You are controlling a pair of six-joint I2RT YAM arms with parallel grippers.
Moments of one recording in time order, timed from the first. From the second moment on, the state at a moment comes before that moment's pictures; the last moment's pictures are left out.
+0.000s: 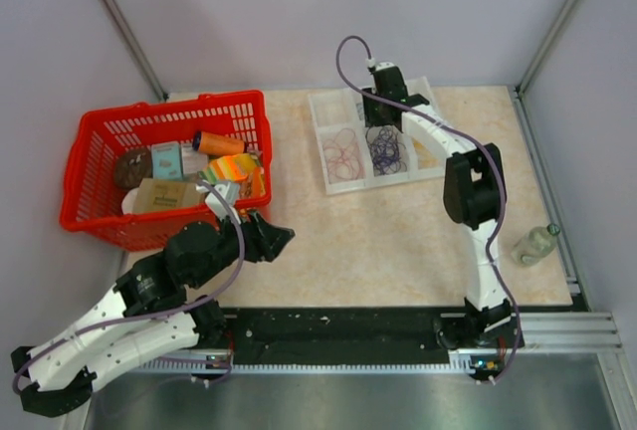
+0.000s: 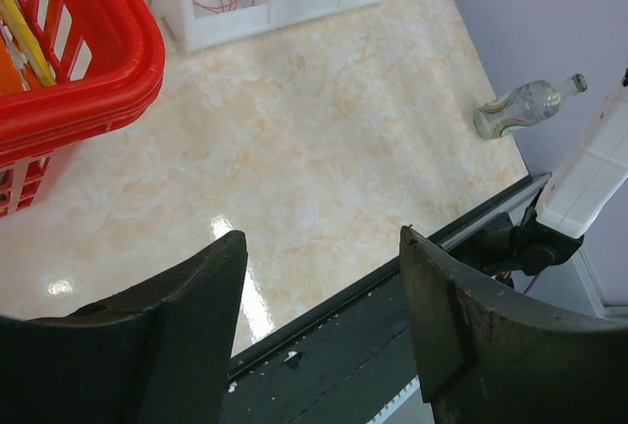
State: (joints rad) left arm -0.97 0.50 0.77 -0.59 -0.25 -0.72; right arm 0.39 2.22 1.94 -0.44 0.13 0.15
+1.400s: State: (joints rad) left arm -0.97 0.47 0.78 -0.61 -0.27 -0.70; right arm 0.42 1.97 1.46 -0.13 0.20 0.17
